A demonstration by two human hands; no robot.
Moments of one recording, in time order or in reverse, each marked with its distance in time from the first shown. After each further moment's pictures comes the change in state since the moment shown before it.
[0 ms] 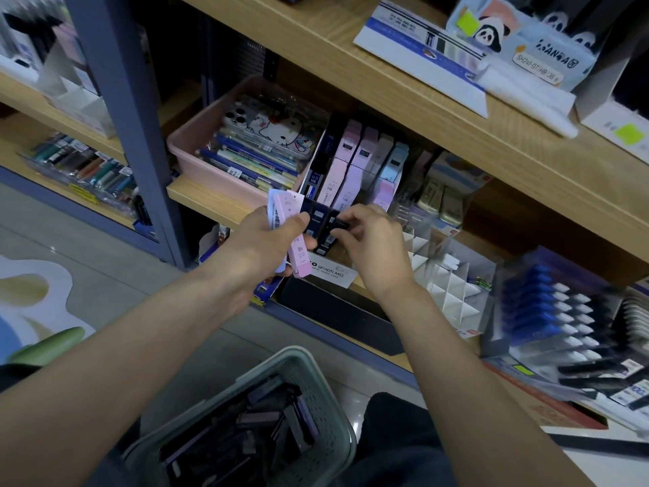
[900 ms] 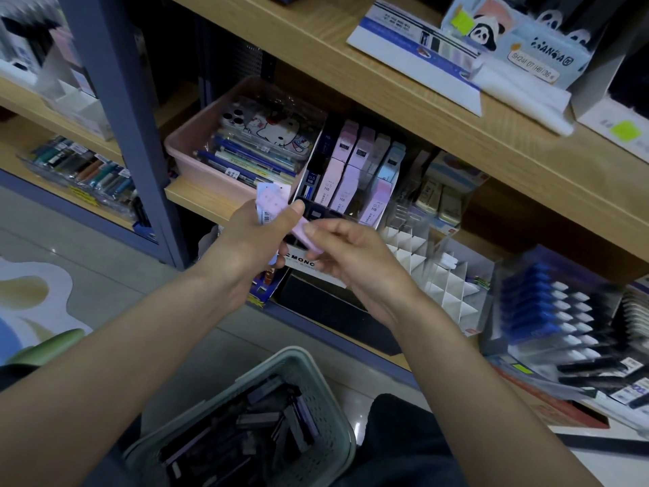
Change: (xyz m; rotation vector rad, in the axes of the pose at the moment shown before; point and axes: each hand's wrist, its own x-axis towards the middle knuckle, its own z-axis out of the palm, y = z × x) left_hand 0.005 -0.001 -0.001 0.020 0.057 0.033; right_hand -0.025 -0.050 -0.021 0.907 -0.368 0.464
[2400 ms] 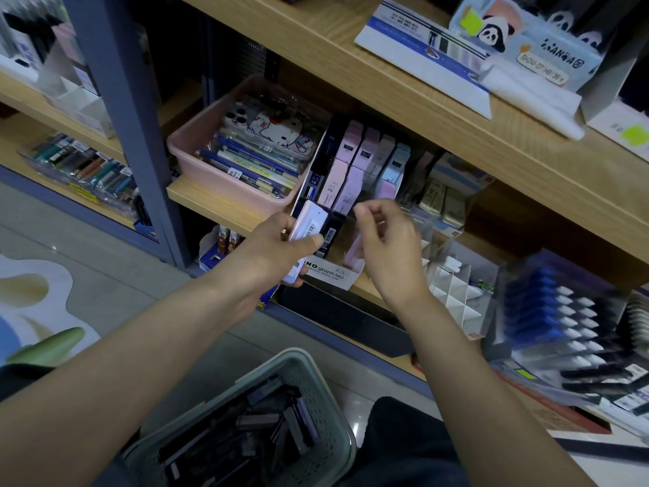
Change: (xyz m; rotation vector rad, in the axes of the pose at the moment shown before) left_hand -0.004 -0.002 0.007 0.068 -0.120 -0.081; right_hand 0.018 0.012 -0.026 -0.599 0.426 -0.442
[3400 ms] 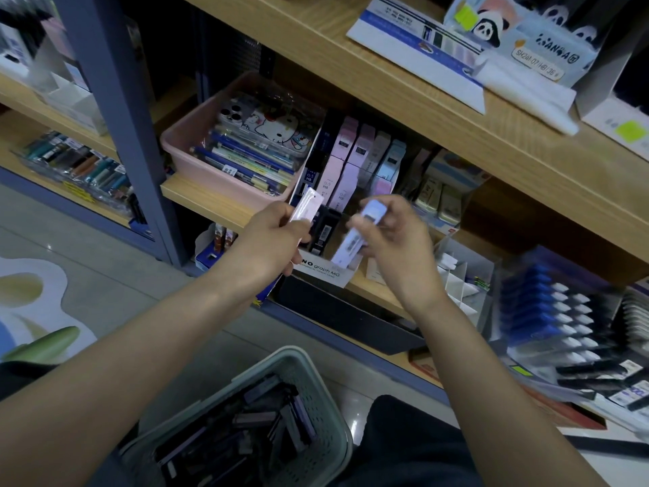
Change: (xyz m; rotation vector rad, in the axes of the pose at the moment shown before) left_hand 0.004 0.002 0.004 0.073 0.073 0.126; right_hand -0.005 -0.001 -0.017 0.310 -0.124 0.083
